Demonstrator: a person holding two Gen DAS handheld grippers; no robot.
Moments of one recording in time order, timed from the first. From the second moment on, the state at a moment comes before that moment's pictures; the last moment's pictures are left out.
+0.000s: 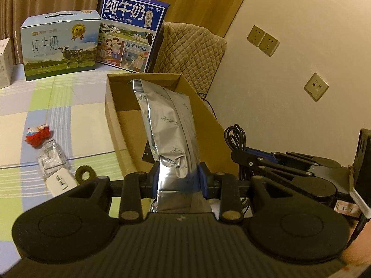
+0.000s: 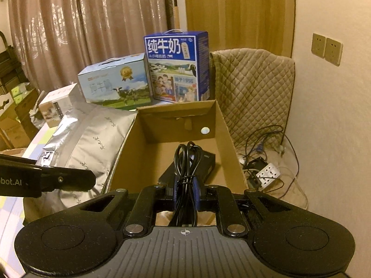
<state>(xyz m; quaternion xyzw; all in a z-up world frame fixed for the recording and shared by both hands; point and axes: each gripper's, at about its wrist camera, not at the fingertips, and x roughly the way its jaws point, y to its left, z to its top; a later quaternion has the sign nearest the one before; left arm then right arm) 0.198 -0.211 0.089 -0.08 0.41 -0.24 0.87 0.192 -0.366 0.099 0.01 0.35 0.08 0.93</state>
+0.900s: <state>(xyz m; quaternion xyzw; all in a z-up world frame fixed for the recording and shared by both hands) 0.237 -0.212 0.056 -0.11 0.43 -0.19 0.87 0.215 -0.387 0.079 0.03 0.37 0.08 0.93</state>
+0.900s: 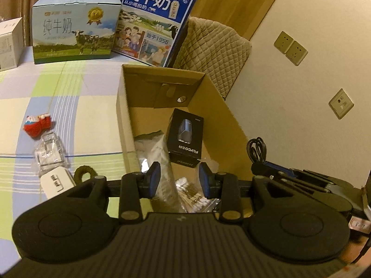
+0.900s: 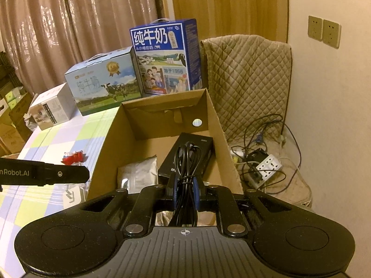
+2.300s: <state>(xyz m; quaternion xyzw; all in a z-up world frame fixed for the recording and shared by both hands) 0.180 -0.137 0.060 -0.12 0.41 -0.15 0.89 0.165 -0.349 0.102 0.07 0.33 0.10 0.93</state>
